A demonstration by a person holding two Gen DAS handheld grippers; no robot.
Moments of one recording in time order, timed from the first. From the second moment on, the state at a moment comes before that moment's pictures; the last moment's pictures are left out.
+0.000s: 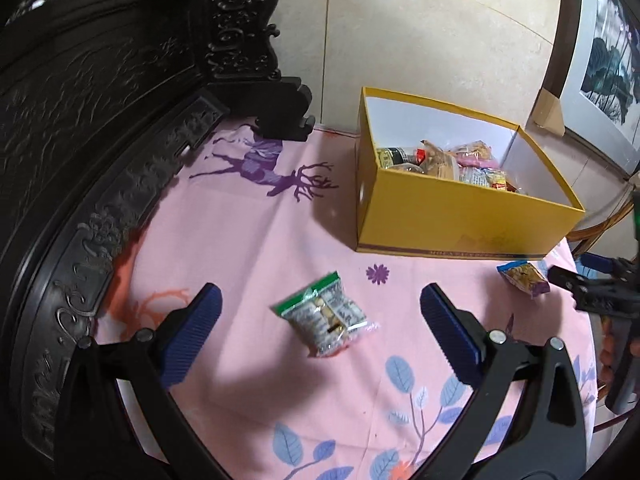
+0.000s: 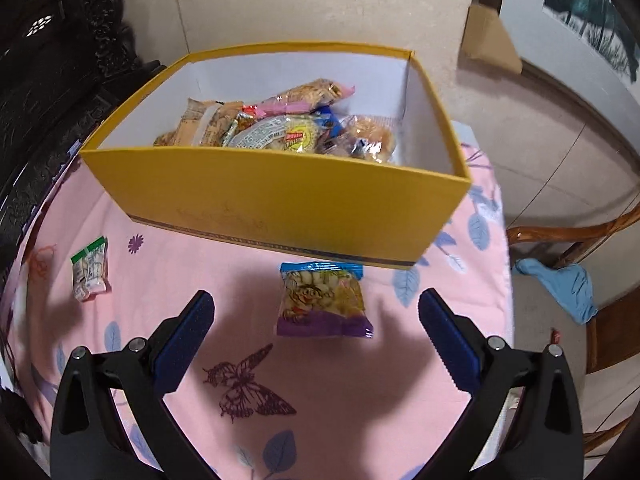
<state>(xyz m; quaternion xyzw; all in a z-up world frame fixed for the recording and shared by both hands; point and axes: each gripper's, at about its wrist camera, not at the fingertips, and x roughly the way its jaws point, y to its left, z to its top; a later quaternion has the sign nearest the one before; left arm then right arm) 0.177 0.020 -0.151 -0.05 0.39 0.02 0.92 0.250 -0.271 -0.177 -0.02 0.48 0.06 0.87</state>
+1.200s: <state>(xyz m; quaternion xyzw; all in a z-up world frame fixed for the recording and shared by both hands) 0.162 0.044 -0.186 -0.13 0.44 0.01 0.89 0.271 -0.250 -0.242 -0.04 0.55 0.08 0.83</state>
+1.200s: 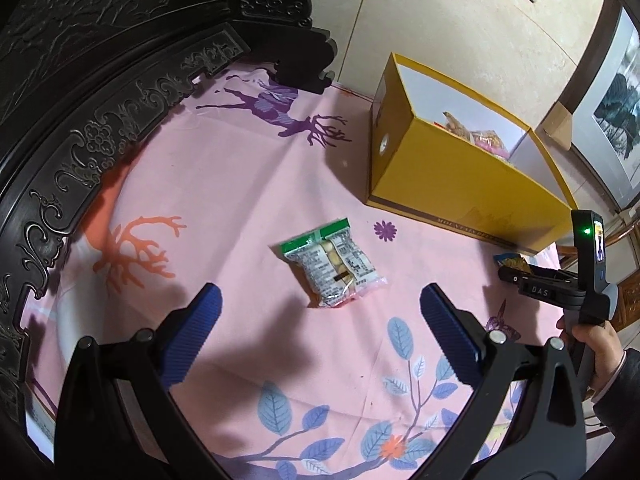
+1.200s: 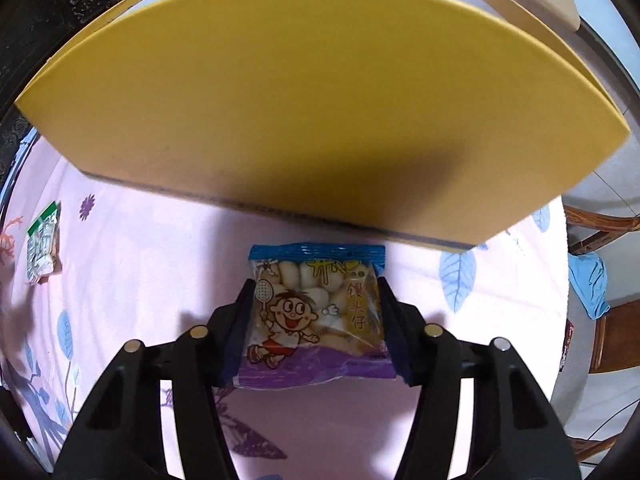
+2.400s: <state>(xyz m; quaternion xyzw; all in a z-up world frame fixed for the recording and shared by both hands) 0.236 0.006 -0.265 -0.11 0.49 0.14 0.85 0.161 -0.221 -0.251 -0.04 0.49 0.09 0.87</state>
